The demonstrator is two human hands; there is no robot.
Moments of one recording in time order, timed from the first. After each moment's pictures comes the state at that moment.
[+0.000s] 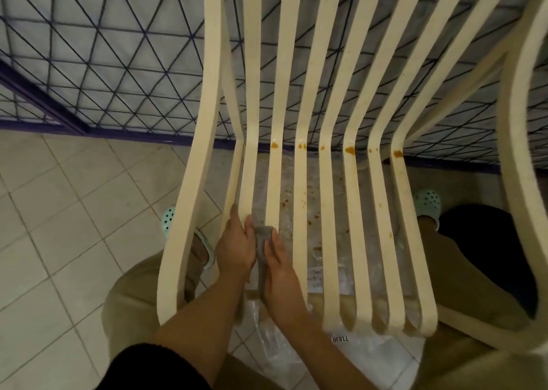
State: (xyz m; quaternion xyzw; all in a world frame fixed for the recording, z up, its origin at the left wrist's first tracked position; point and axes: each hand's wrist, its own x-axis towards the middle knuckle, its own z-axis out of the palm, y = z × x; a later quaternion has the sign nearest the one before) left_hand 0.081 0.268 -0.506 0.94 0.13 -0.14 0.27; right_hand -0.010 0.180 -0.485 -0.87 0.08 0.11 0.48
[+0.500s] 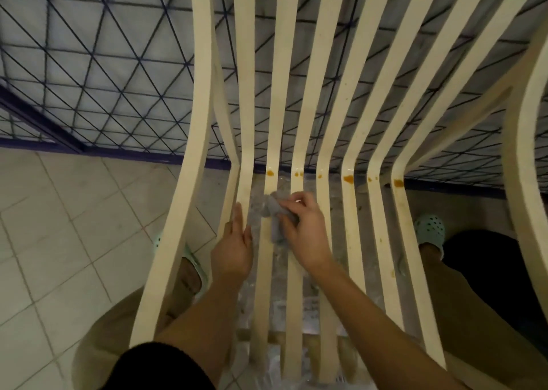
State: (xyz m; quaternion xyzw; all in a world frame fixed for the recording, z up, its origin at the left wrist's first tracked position) left_hand 0.128 0.251 -0.509 0.96 0.03 -0.13 0.24; right_hand 0.128 0.092 -0.447 -0.88 0.06 -0.01 0.47
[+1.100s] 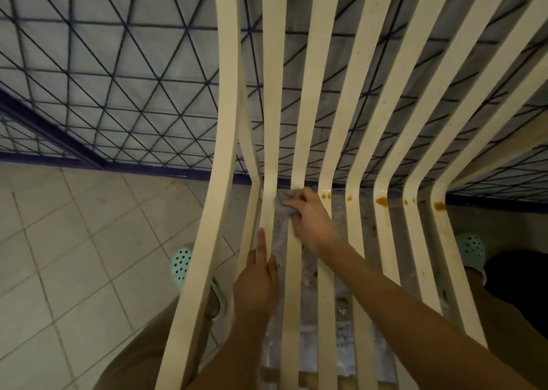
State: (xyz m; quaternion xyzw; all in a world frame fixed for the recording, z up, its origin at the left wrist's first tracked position) left_hand 0.139 0.256 -0.518 0.96 0.04 -0.12 0.26; right_hand 0.242 0.112 -0.489 -0.84 0.12 0.10 0.52
